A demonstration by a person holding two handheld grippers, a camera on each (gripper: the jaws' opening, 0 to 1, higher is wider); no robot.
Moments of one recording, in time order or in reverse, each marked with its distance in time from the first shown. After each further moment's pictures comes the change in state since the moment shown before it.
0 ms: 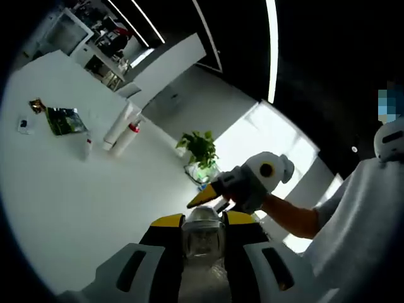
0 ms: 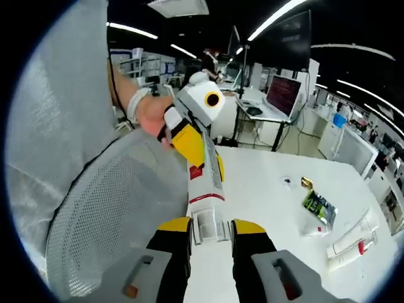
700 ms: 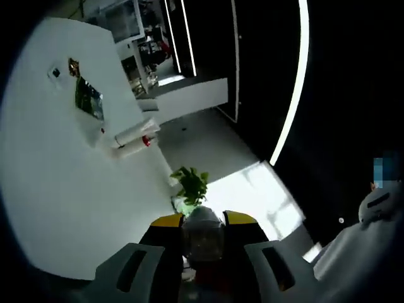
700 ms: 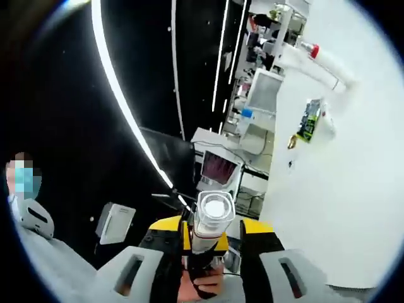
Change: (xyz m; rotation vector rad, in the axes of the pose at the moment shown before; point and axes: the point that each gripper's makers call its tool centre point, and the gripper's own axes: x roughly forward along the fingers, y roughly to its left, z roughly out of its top) left arm -0.002 0.009 0.007 -0.265 -0.205 -0.021; right arm 0.004 -0.010 0.023 1.316 -0.871 0.071
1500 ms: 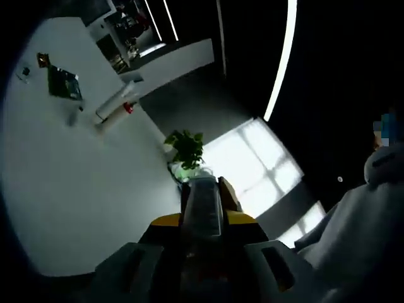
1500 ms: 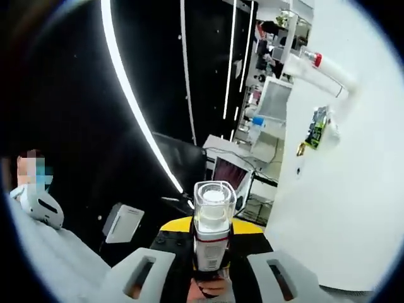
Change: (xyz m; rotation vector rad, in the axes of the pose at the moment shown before) left arm 0.013 -0.015 -0.059 0.105 0.267 -0.059; right arm -0.015 0.024 0.005 -0.110 0.006 0.076
